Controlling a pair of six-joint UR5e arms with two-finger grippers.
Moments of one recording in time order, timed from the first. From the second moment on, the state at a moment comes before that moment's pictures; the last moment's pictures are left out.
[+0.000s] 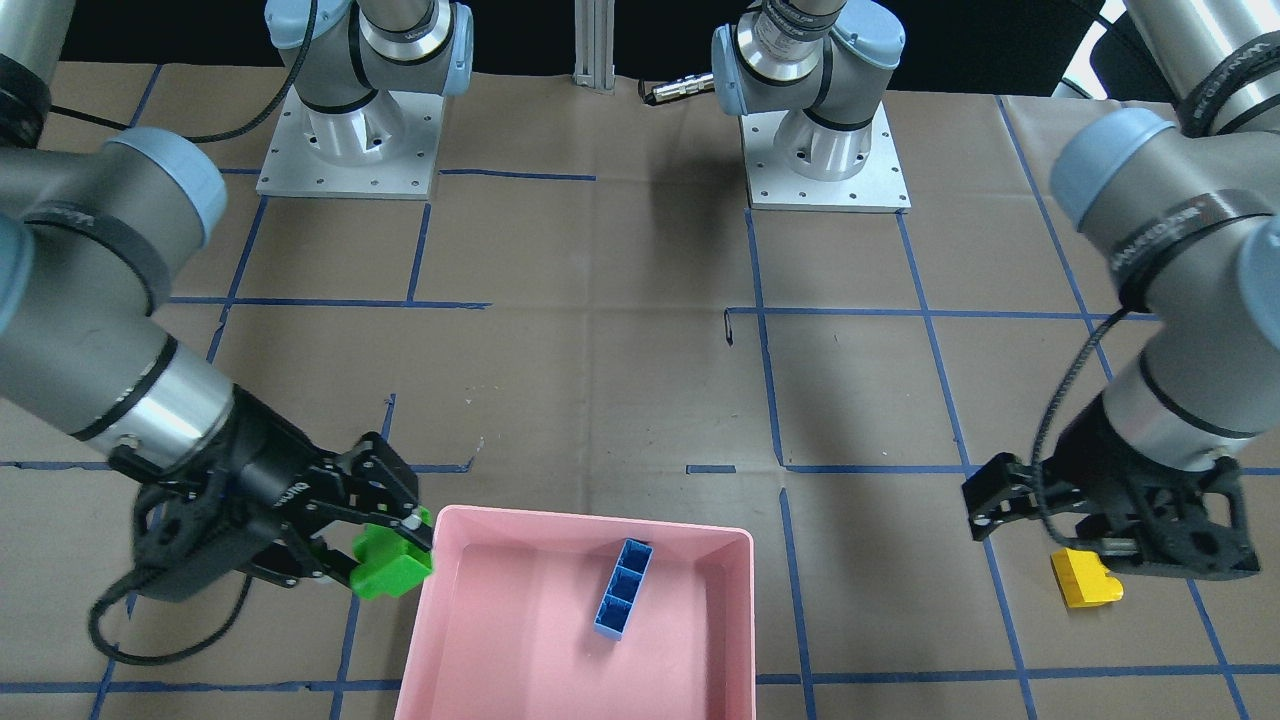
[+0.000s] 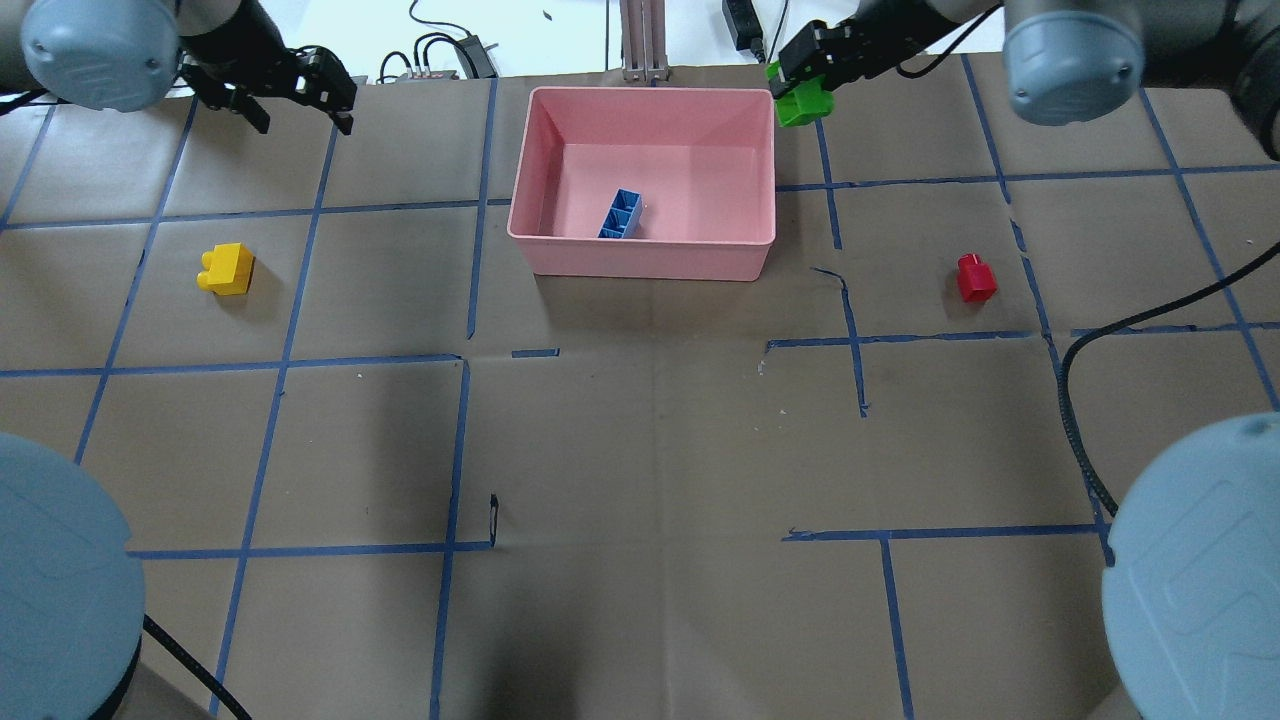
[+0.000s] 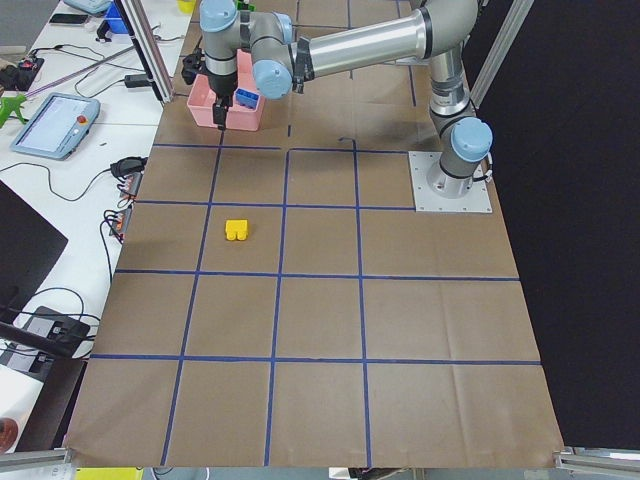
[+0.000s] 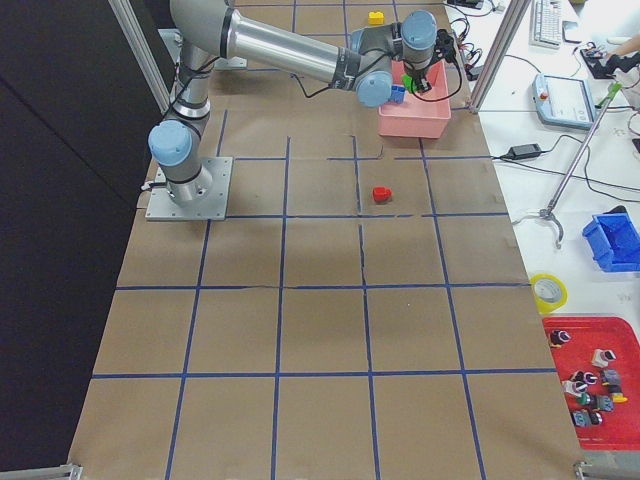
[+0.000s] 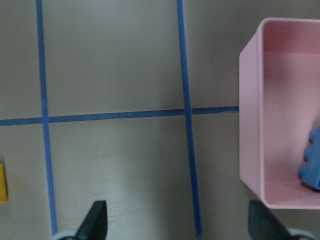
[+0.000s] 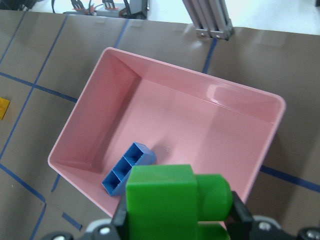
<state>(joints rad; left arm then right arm) -1.34 -1.99 -1.31 -1.29 1.53 0.32 1.54 -1.12 1.40 -2.16 -0.99 -0.28</state>
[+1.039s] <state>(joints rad) -1.10 -2.15 -1.32 -1.25 1.54 0.62 1.64 -1.01 1.38 -2.34 -1.00 -0.21</state>
